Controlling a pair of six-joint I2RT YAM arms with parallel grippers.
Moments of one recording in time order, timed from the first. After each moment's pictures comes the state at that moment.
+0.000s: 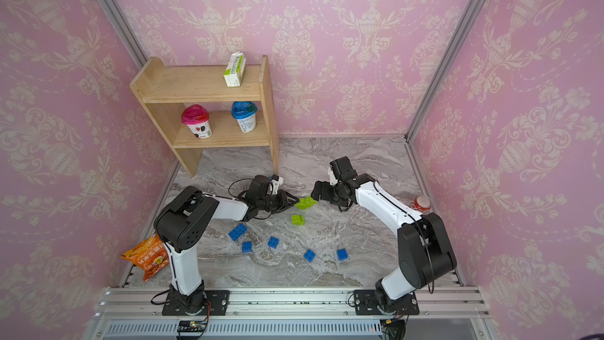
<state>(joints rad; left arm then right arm) -0.51 1.94 0.87 0.44 0.57 -0.98 0.37 1.56 1.09 -0.56 -0.30 0.54</state>
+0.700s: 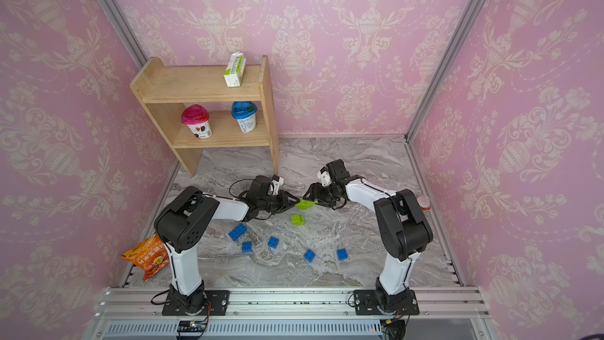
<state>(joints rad) -0.52 1.94 0.87 0.43 0.56 -0.98 0.35 1.79 1.08 -0.33 -0.56 0.57</state>
